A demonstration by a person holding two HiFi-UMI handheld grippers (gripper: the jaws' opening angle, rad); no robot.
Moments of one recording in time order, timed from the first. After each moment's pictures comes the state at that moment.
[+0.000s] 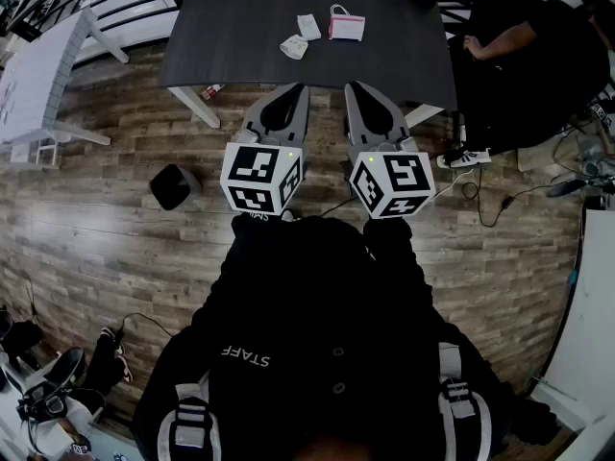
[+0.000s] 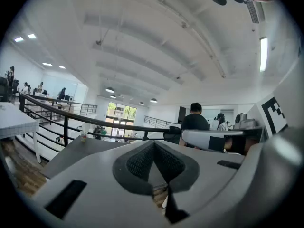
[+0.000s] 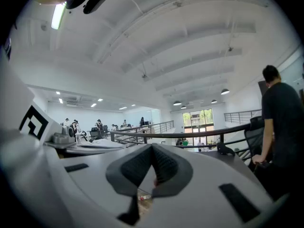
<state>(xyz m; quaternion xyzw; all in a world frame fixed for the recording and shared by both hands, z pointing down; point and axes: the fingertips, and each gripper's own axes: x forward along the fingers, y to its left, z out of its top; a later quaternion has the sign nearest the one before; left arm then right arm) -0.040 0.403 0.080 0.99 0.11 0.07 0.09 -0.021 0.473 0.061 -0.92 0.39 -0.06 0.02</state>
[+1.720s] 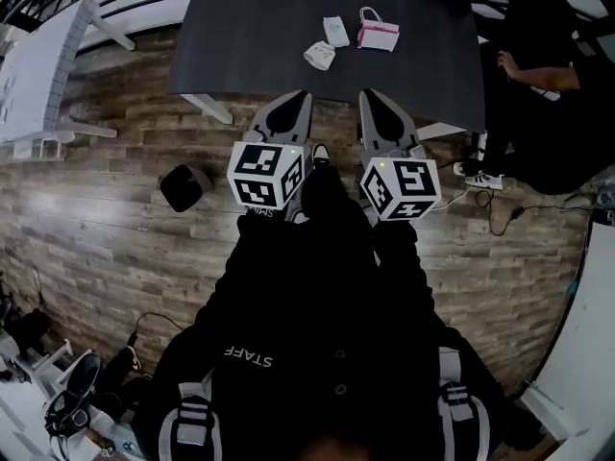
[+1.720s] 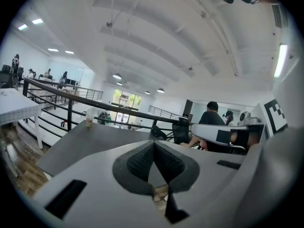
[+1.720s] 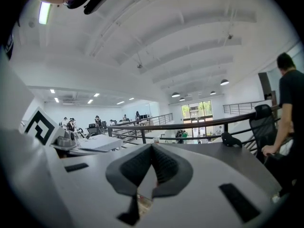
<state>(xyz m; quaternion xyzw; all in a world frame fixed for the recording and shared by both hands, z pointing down) 0.070 0.306 0.166 0.98 0.09 0.14 0.13 0.095 0.394 0.130 -0.92 0.38 -0.11 0.02</state>
